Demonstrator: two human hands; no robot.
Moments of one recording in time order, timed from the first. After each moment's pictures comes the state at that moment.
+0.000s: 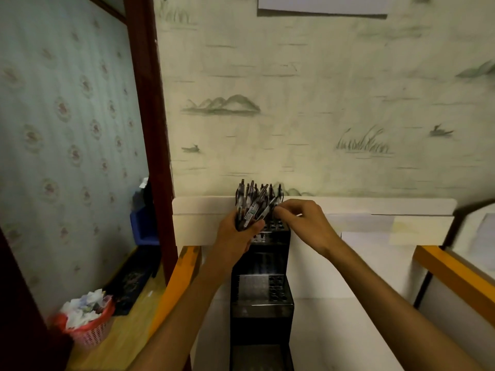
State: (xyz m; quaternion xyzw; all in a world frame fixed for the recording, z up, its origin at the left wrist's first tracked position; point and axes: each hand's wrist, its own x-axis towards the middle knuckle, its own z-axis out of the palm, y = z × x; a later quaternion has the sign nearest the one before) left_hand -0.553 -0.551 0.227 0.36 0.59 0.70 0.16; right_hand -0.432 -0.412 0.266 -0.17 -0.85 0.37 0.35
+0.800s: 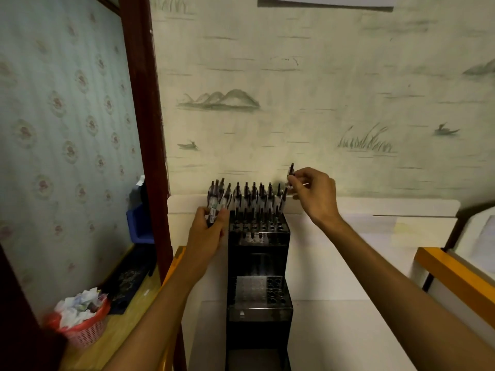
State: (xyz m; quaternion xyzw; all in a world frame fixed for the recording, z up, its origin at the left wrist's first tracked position) left_hand -0.598 -0.568 0.214 0.29 0.62 0.72 0.11; right_hand -0.462 -0.365 0.292 -0.20 -0.78 0.32 0.49
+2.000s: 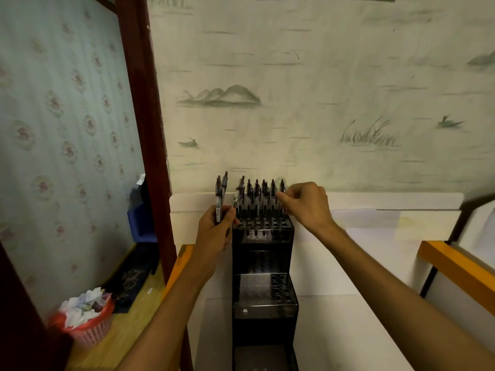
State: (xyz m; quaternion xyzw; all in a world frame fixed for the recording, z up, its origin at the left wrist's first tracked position) left_hand -0.588 -0.567 0.218 0.32 0.57 0.74 0.14; right_hand -0.466 -0.391 0.275 -0.25 -0.85 0.24 0.40
